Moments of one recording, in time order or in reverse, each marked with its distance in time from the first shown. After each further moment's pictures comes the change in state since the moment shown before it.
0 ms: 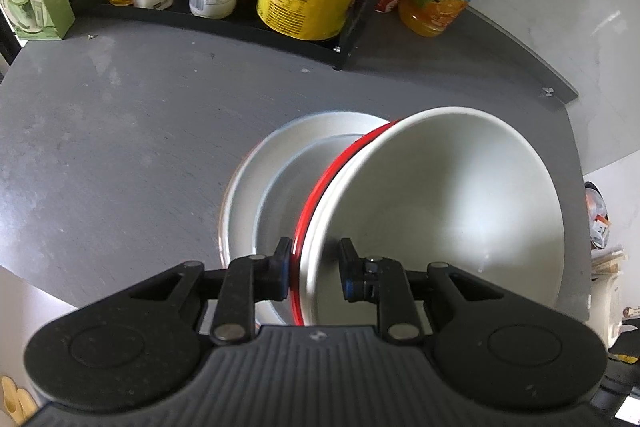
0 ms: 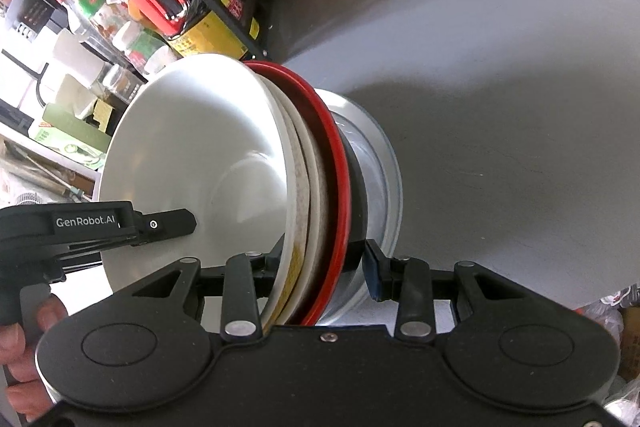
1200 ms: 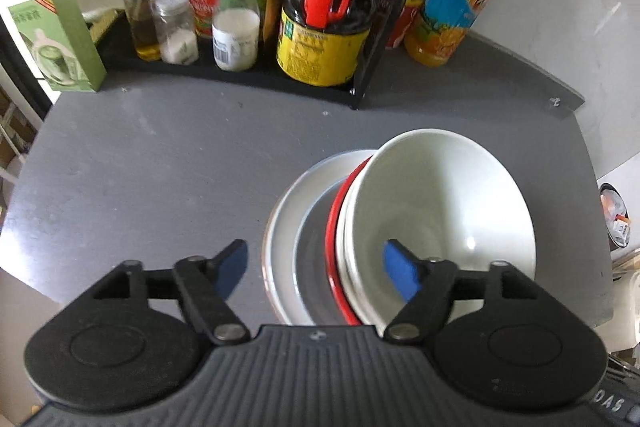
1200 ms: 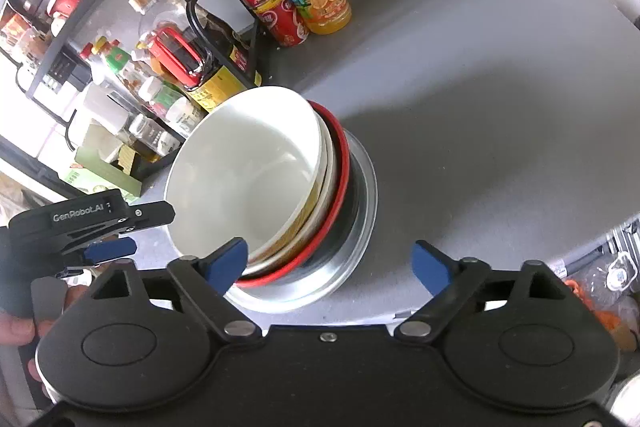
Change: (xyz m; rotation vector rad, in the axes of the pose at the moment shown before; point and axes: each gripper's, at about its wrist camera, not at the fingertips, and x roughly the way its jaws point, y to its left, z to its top) left arm -0.043 -0.001 0.001 0.073 -0.108 0.078; right arm -0.074 -0.002 -0.048 0.093 -0.187 0.014
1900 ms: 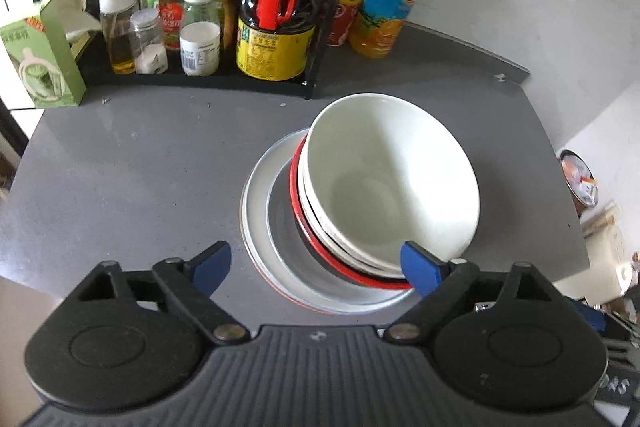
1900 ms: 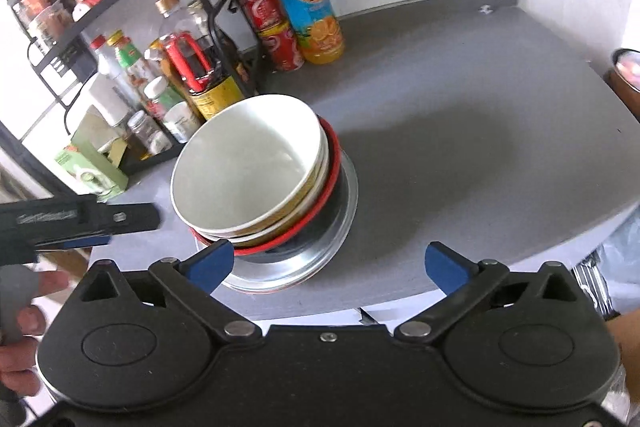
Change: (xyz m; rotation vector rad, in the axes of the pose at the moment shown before) left arm -0.044 -0.001 -0.038 0.130 -0.039 -0.118; right arm -0.033 0.023 -0.034 -0.079 -0.113 -0.122
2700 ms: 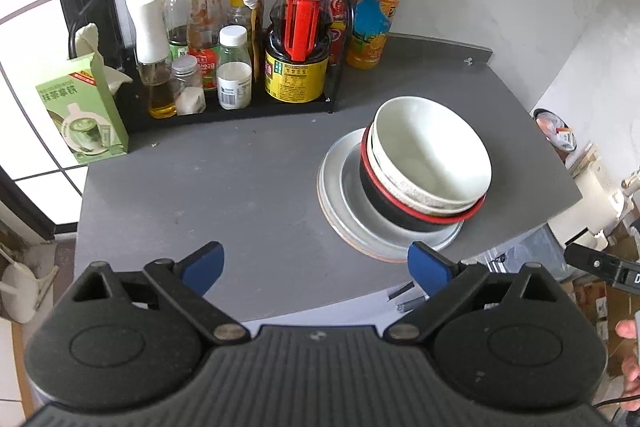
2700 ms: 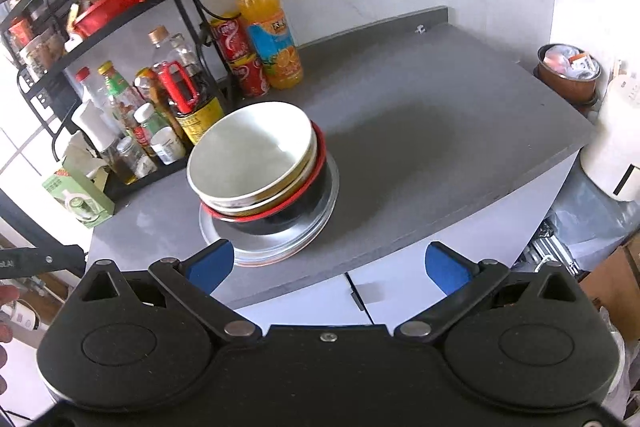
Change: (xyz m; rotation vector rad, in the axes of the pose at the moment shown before) left arm -0.086 0.090 -0.017 0.216 -0.053 -0.046; right arm -0.074 0.048 -0.061 0.076 -0.134 -0.150
